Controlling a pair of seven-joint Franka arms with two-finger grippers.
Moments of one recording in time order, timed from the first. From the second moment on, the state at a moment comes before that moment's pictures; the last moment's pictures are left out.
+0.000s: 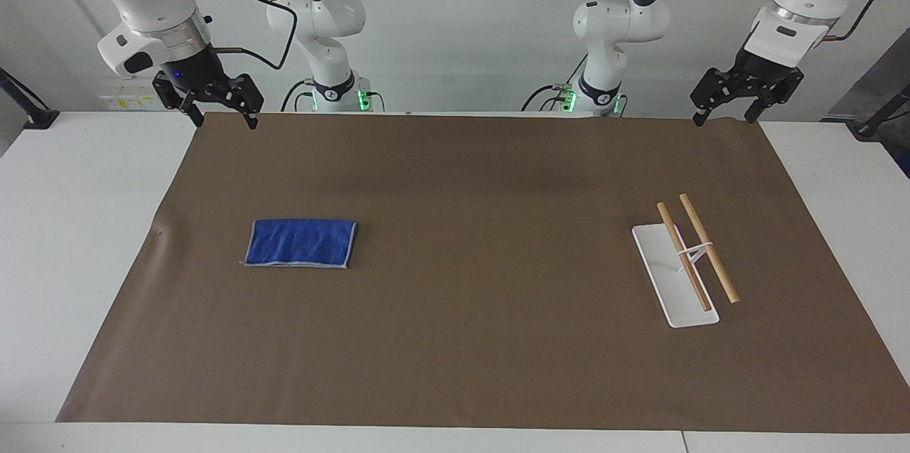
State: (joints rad) left arm -0.05 -0.10 -0.02 -1.62 -0.01 1.55 -0.09; right arm 0.03 -0.06 -0.08 -1.64 -0.02 1.54 0.00
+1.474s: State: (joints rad) left arm -0.05 -0.13 -0.02 -1.71 -0.01 1.64 -0.09; right arm 0.03 0.16 -0.08 -2.11 0.00 2.39 -0.08
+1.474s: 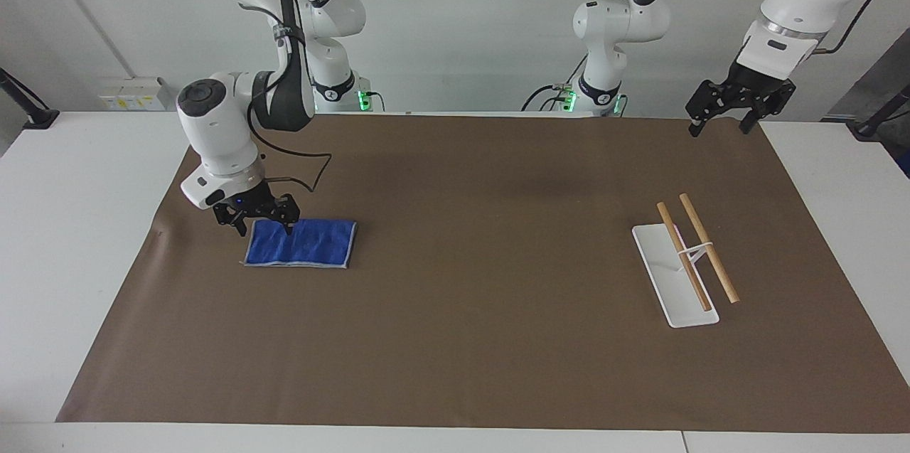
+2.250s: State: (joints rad) left arm -0.05 -0.12 -0.02 -1.71 0.03 1.64 -0.07; right arm 0.01 0.19 -0.09 -2.23 0.01 2.49 -0.11
